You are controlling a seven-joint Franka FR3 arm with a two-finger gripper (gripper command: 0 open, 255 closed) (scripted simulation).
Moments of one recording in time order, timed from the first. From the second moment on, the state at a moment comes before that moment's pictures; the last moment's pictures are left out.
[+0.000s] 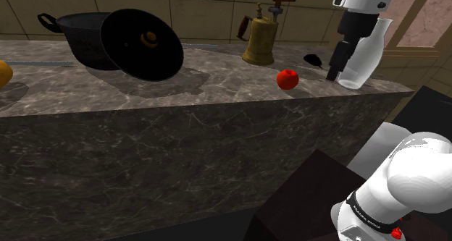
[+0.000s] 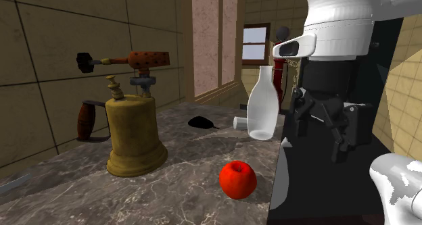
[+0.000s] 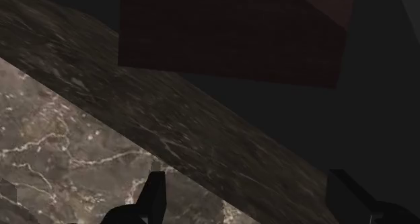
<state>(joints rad) -0.02 -0.81 -0.01 -2.29 -0.02 1.43 -0.14</state>
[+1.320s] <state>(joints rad) -0.15 -0.33 -0.27 -2.02 -0.07 1.70 -0.24</state>
